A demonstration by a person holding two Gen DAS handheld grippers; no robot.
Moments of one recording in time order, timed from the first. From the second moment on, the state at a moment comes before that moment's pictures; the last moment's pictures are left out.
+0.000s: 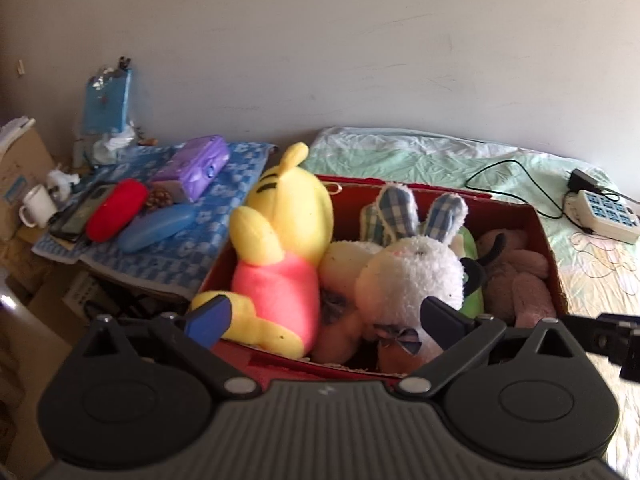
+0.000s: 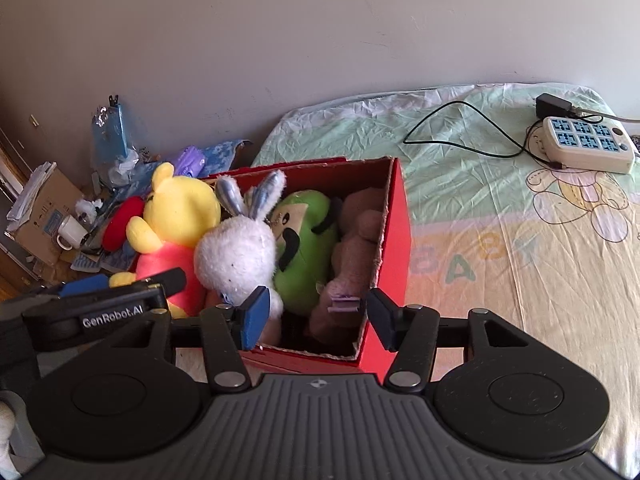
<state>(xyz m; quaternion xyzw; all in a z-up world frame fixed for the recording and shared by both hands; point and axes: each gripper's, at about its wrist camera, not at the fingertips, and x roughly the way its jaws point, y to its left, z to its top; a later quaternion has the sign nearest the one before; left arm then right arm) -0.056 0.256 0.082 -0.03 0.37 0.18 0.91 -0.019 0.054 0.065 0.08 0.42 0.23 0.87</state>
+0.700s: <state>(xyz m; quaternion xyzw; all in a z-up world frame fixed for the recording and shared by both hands) -0.055 0.301 0.096 0.00 0.37 0.18 0.91 -0.047 0.113 0.079 0.07 0.41 0.13 0.90</state>
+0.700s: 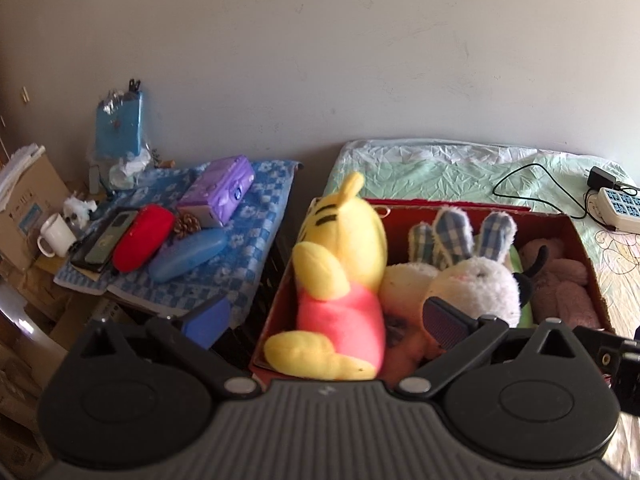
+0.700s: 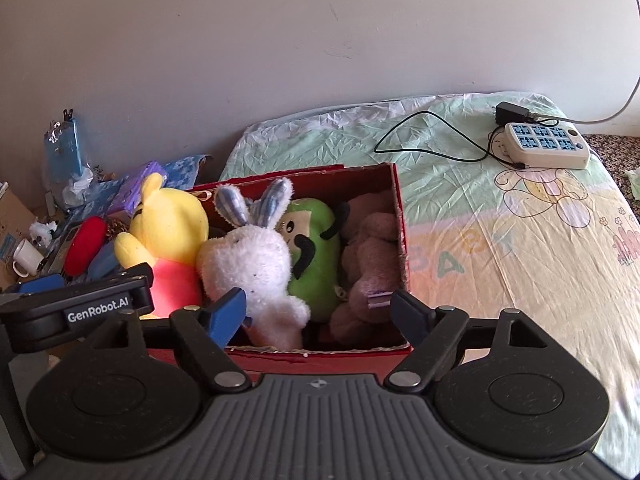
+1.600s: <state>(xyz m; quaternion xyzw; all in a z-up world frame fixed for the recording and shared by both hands) -0.080 0.305 0.064 -0.01 0.44 0.11 0.89 -0.073 0.114 0.058 0.09 0.45 0.07 0.89</state>
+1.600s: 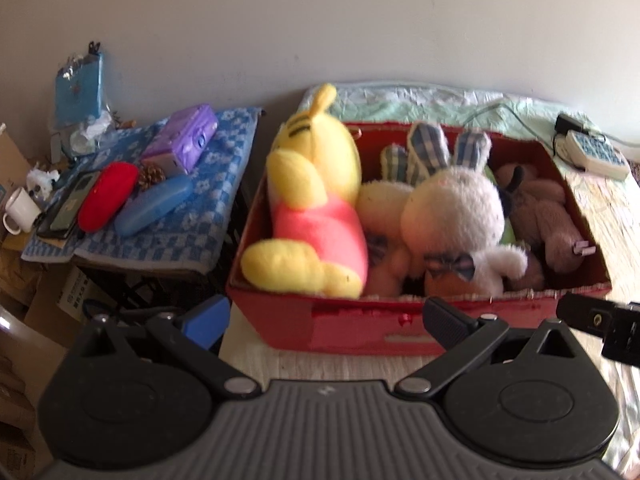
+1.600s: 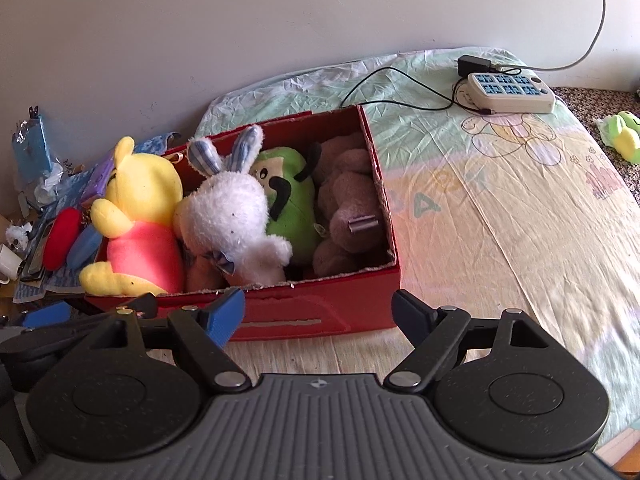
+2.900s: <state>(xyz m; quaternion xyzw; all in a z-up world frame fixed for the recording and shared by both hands) -0.084 0.172 0.028 0.04 0.51 0.02 0.86 -0.085 0.001 0.027 0.09 0.47 -0.01 0.88</state>
